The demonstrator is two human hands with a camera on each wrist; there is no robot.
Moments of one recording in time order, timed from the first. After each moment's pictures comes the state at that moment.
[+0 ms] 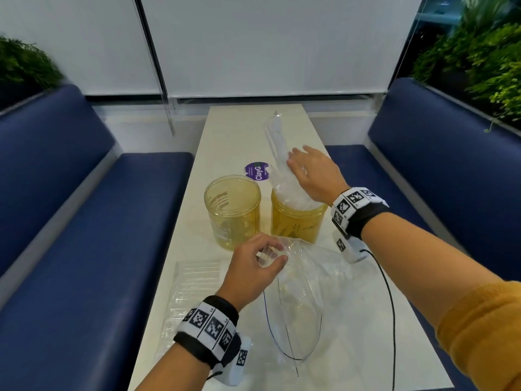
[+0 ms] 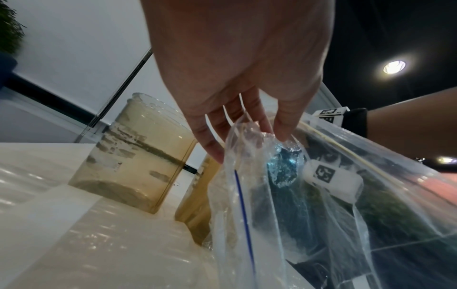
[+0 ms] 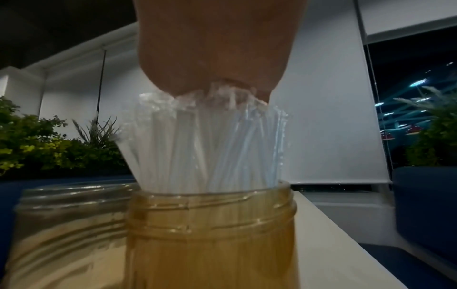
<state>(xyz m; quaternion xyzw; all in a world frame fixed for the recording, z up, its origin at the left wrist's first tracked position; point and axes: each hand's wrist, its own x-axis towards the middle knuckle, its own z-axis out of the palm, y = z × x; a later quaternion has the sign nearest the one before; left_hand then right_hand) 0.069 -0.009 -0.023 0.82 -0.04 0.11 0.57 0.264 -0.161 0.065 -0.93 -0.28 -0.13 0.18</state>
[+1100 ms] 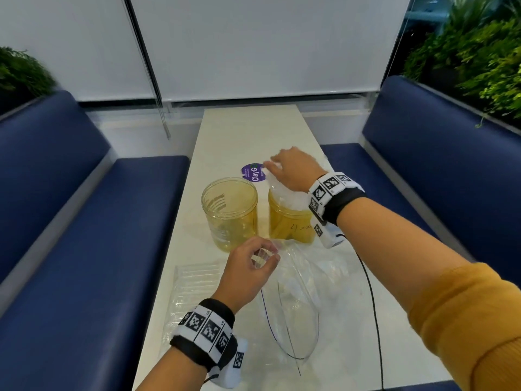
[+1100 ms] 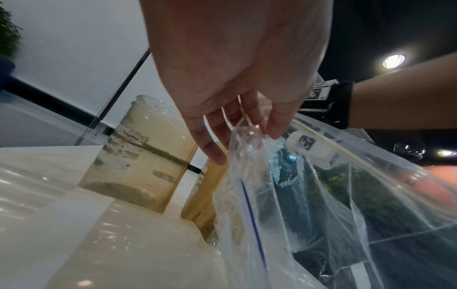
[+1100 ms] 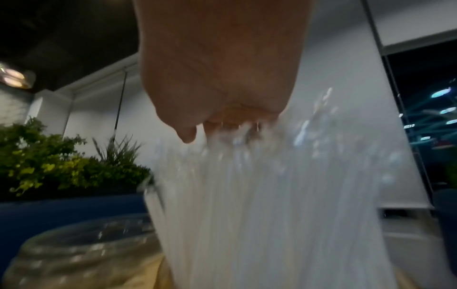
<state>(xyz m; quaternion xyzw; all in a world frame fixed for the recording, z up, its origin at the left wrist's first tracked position) 0.069 -0.003 -0.026 0.82 -0.02 0.10 0.56 0.276 -0.121 0.082 -0.95 -0.27 -0.08 0.10</state>
